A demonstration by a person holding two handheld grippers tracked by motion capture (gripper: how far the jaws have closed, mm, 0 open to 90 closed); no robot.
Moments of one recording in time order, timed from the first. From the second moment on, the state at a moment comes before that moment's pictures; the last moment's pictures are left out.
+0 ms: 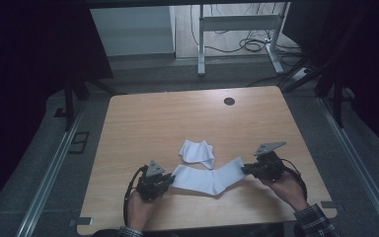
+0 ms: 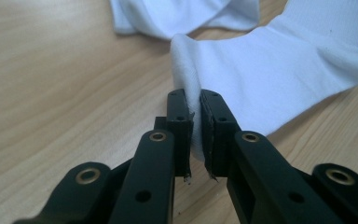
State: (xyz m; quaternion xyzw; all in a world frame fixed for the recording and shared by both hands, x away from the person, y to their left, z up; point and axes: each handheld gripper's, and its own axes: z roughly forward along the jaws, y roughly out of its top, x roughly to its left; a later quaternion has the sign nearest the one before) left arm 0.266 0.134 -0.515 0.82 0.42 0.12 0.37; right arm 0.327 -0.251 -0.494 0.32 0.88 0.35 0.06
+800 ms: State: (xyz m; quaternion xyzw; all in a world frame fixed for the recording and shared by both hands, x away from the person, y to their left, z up) left arm 0.325 0.123 -0.498 0.80 0.44 0.13 0.38; right arm 0.345 -0.285 -0.504 0.36 0.86 0.35 0.14
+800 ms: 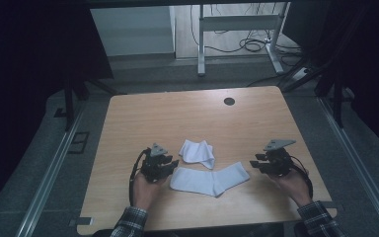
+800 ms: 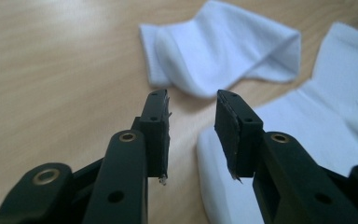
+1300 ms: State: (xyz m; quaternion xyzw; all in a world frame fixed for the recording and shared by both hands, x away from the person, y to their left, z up) left arm 0.375 0.097 -0.511 0.82 0.45 0.11 0.35; right arm 0.362 -0.314 -0.522 0.39 0.84 0.33 0.17
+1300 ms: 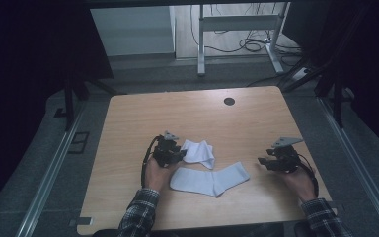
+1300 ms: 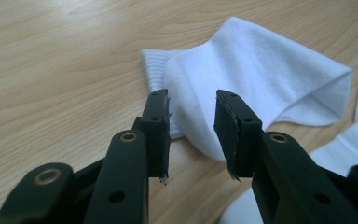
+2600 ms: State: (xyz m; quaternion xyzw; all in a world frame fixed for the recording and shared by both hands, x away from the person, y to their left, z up) left arm 0.423 0.003 -0.368 0.78 0.39 0.07 0.49; right arm 0.365 -0.315 -0.530 0.39 0.85 0.33 0.15
